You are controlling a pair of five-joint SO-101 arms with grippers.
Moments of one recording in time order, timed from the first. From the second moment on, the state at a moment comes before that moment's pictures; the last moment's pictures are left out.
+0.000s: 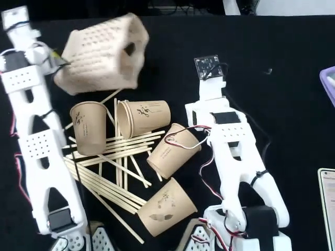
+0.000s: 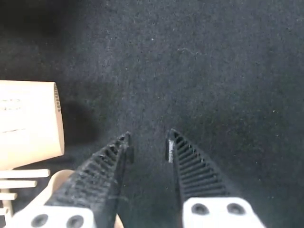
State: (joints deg) left arm -25.8 67.6 -93.8 86.2 -2.9; right arm -5.5 -18.2 45.2 36.8 6.6
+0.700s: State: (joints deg) left arm -46.9 63.8 -93.5 84.4 2.9; right arm -5.5 -18.2 45.2 36.8 6.6
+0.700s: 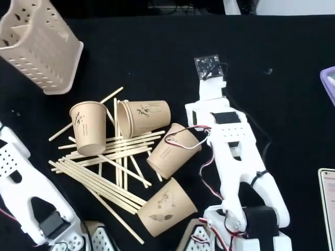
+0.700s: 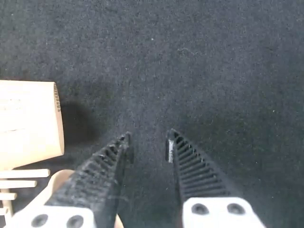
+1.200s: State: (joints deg) left arm -34.7 42.3 -93.6 95.9 16.0; right arm -5.5 -18.2 46.0 36.8 6.6
